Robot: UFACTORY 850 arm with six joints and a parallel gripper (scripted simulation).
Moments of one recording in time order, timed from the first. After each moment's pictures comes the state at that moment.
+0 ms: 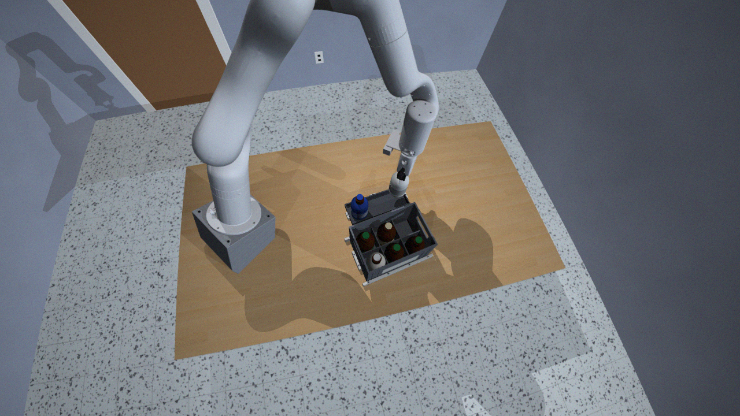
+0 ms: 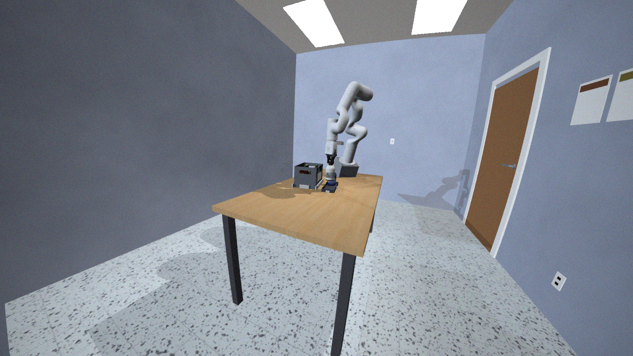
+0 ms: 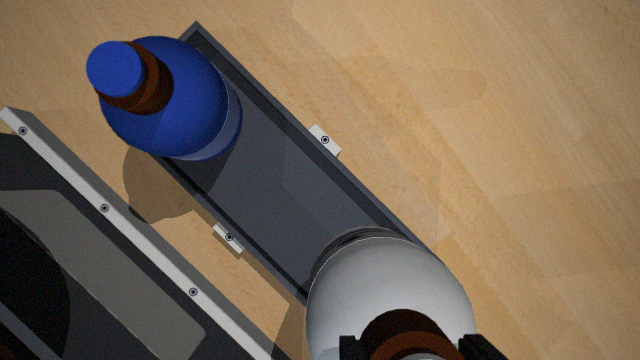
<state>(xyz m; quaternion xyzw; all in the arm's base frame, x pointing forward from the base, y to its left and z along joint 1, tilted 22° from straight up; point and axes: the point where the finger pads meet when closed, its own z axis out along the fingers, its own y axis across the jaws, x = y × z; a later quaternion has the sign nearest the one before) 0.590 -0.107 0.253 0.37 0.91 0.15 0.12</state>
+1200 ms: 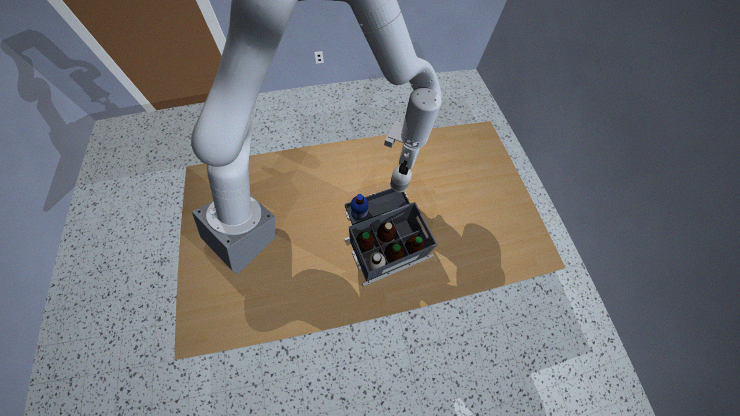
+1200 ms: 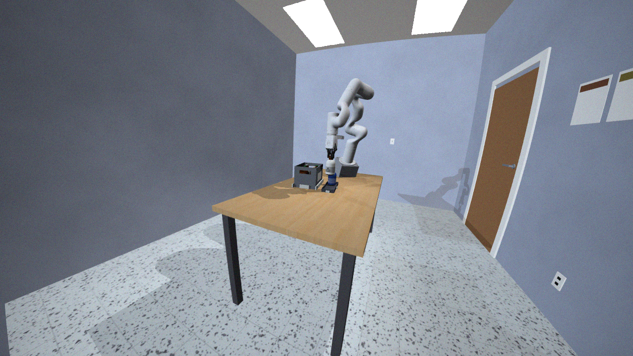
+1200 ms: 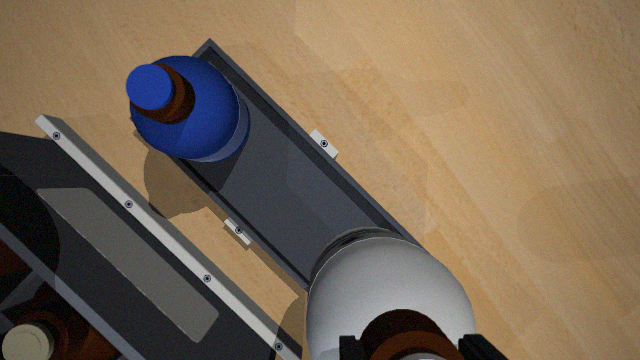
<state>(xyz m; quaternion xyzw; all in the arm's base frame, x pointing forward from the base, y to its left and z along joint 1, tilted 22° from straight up) 0.577 -0.116 0.293 0.37 0.91 0.15 0.12</state>
